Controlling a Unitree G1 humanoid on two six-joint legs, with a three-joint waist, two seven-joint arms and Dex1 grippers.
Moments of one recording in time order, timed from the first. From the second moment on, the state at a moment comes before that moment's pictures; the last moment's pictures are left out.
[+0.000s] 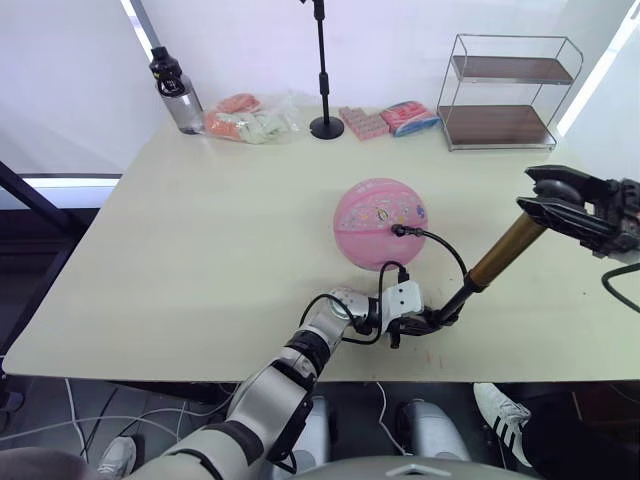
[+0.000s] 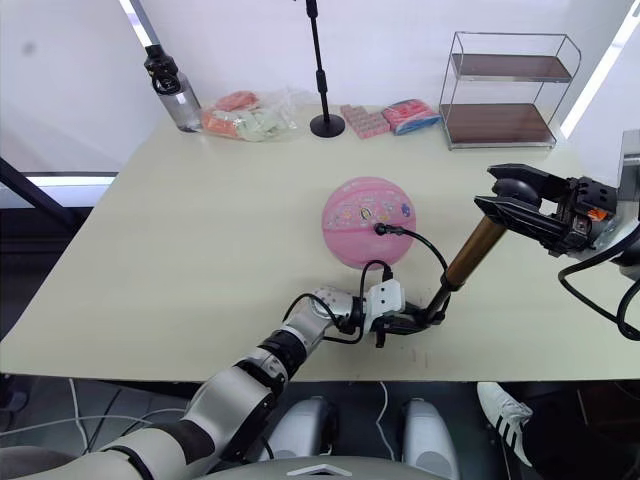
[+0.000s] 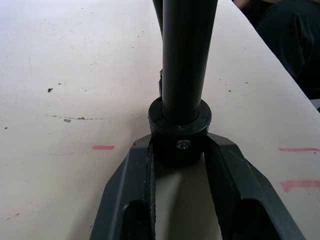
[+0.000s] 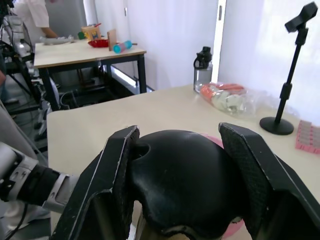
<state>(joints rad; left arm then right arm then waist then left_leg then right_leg) -0.65 -0.02 -0.39 1.05 0.15 -0.38 -1.00 -0.24 -0.82 -0.45 -0.36 0.98 0.63 1.00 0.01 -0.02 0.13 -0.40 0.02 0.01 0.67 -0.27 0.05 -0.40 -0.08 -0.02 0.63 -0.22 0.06</state>
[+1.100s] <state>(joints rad) -0.65 -0.03 -0.39 1.05 0.15 -0.38 -1.00 -0.05 -0.65 -0.15 -0.22 0.59 0.26 1.05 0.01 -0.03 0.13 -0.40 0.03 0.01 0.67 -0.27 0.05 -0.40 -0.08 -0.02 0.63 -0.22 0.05</state>
